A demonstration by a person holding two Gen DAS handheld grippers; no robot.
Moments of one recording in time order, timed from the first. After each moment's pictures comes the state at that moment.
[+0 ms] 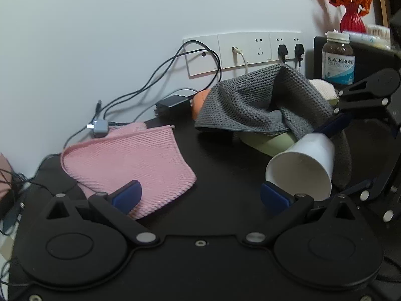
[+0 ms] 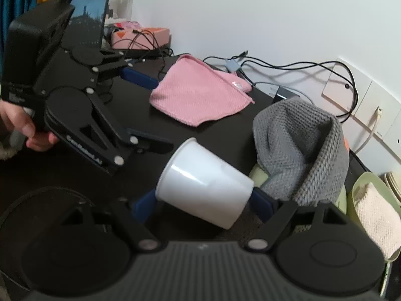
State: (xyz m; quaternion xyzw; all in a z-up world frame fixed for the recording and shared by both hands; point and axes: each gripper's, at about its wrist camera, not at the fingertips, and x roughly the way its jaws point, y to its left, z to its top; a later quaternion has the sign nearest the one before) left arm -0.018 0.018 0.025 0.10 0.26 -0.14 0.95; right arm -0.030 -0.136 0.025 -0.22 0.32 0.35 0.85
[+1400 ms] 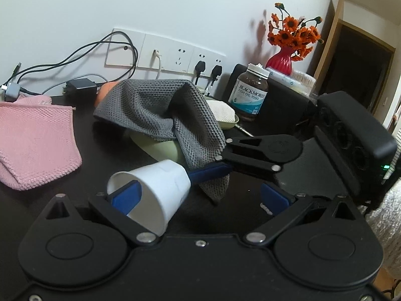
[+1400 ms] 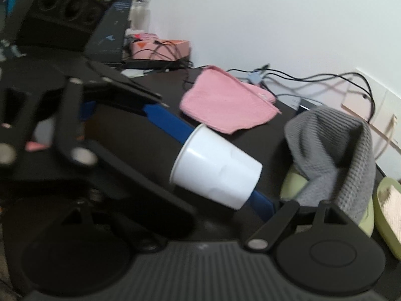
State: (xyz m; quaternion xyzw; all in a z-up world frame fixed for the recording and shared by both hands) left arm -0.034 0.013 0.032 -0.06 0.29 -0.35 0.89; right arm -0.057 -0.118 0.019 -0.20 0.29 0.40 0.85
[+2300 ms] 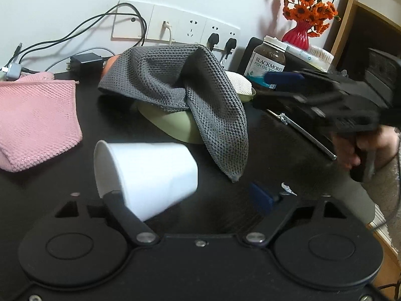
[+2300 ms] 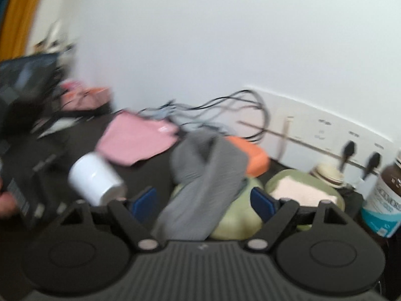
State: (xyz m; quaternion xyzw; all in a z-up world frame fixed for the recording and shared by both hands) left arm -0.022 0.002 0.011 -0.03 0.33 -0.32 0.89; right arm -0.046 -0.213 0.057 -0.11 0.22 0.22 0.94
